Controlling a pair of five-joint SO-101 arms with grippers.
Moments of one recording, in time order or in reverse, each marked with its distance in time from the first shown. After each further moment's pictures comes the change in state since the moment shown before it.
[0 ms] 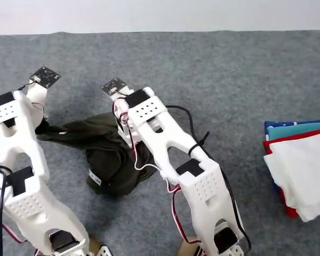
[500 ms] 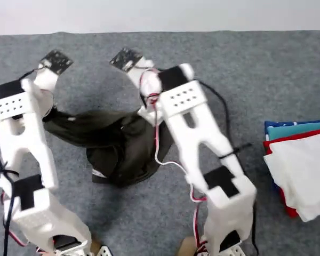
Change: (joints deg) left arm 7.7 -11.2 -2.6 5.7 2.5; right arm 8.8 -24.5 0.0 7.6 21.5
